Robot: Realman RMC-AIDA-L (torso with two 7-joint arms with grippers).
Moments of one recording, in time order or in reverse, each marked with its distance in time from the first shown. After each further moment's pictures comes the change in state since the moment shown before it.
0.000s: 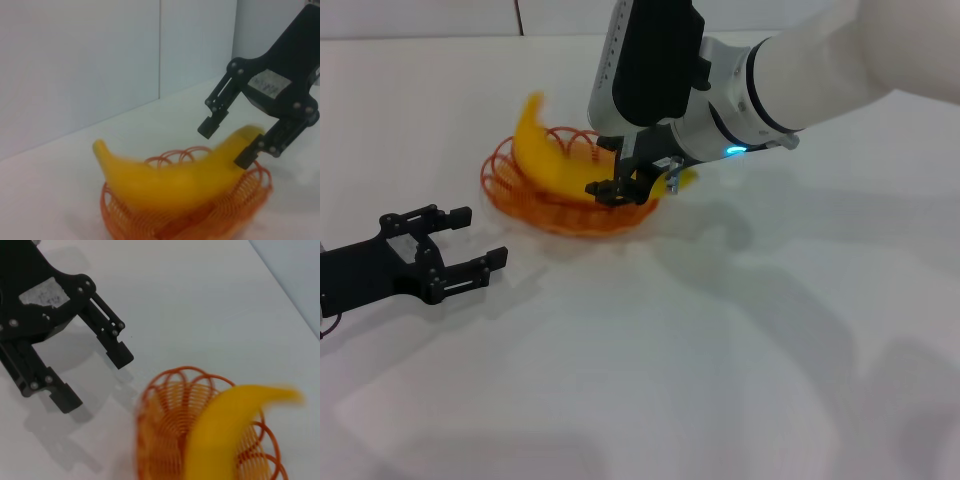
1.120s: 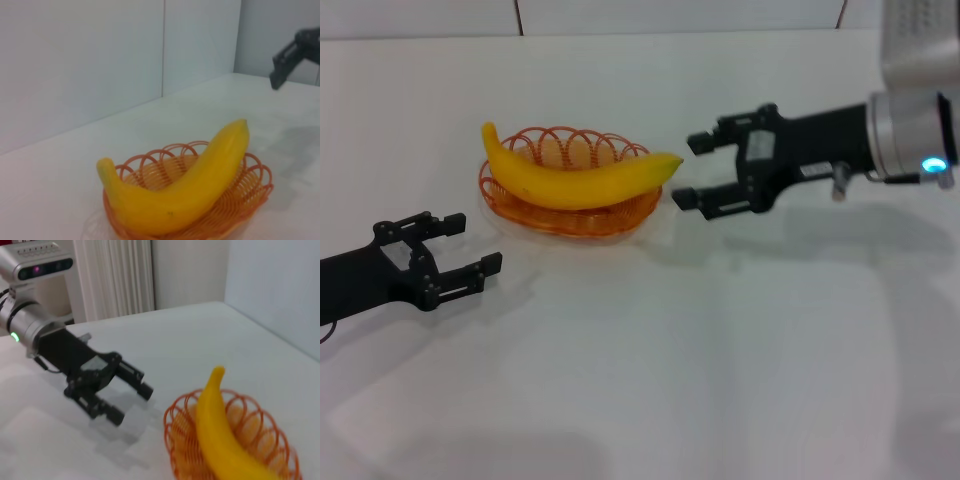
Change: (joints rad) left arm 0.019 0.000 -0.002 0.000 -0.008 0.005 0.000; right arm -0.235 -0.012 0.669 0.135 0.439 -0.459 -0.679
